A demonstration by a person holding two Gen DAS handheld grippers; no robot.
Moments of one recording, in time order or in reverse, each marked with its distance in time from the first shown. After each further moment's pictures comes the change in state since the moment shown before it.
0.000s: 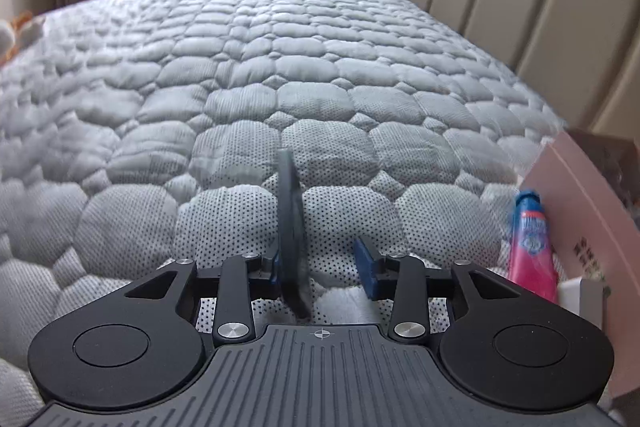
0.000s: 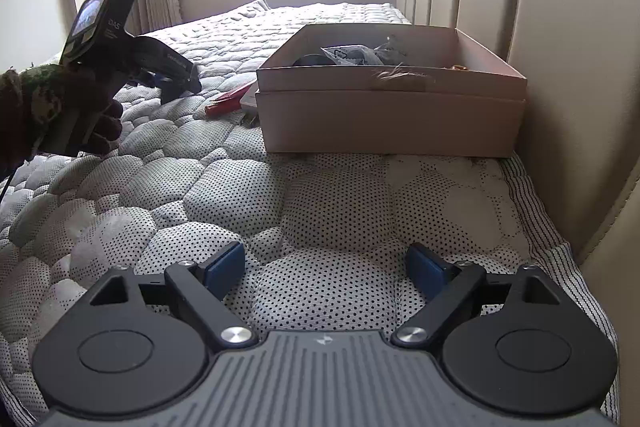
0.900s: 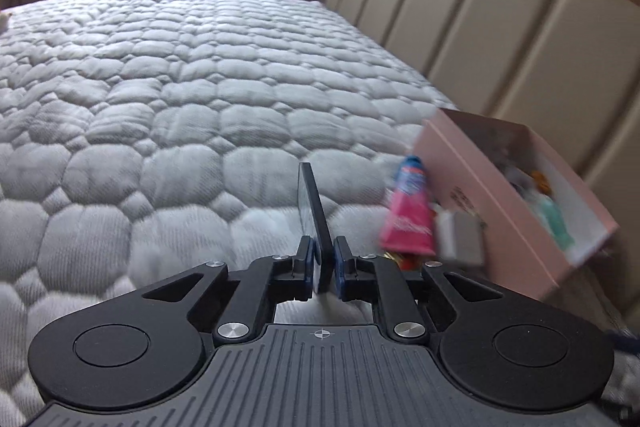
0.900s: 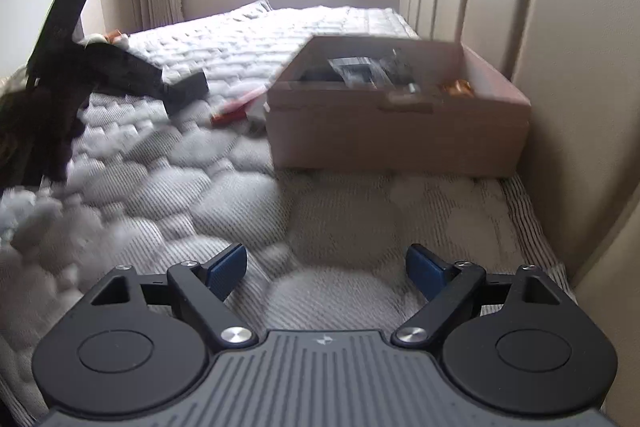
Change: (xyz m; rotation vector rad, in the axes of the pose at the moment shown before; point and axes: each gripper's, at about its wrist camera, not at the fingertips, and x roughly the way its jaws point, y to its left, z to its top) left arm -0.081 -0.013 -0.051 0.036 -0.039 -0.225; right arm -0.007 0.012 0.017 -0.024 -0.012 -0.004
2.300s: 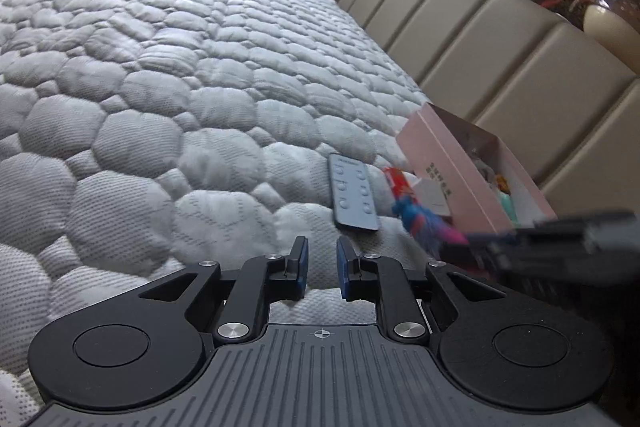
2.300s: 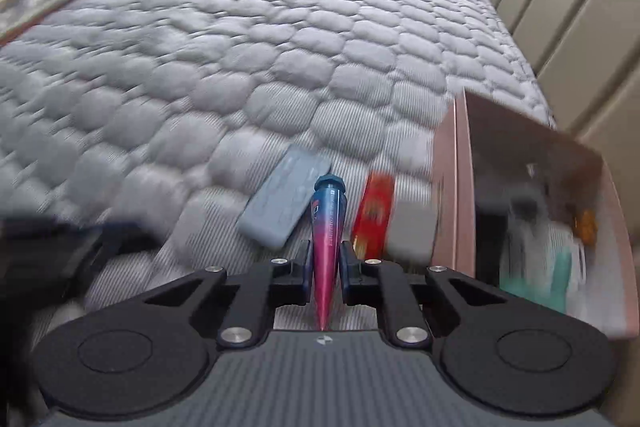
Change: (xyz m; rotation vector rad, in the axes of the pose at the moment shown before) left arm -0.056 0.028 -0.035 -0.171 0.010 -0.079; right arm 0.087 0.120 0.136 -0.201 0.301 0.001
